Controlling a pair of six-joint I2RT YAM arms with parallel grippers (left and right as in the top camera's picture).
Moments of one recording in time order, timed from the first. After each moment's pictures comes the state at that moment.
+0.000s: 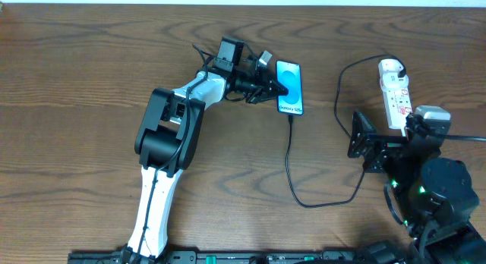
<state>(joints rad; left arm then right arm) -0.36 2.42 1.64 -0.11 1.15 -0.75 0.36 0.63 0.93 -0.61 0.26 0.31</state>
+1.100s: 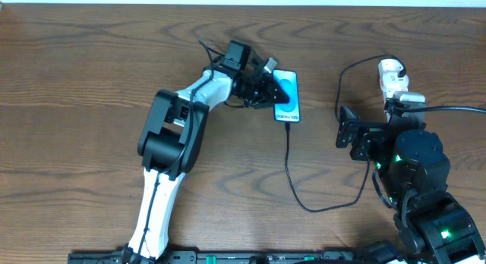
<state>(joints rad) -0.40 2.41 1.67 -0.37 0.95 -0.43 0.36 0.77 0.93 -0.61 0.25 0.31</state>
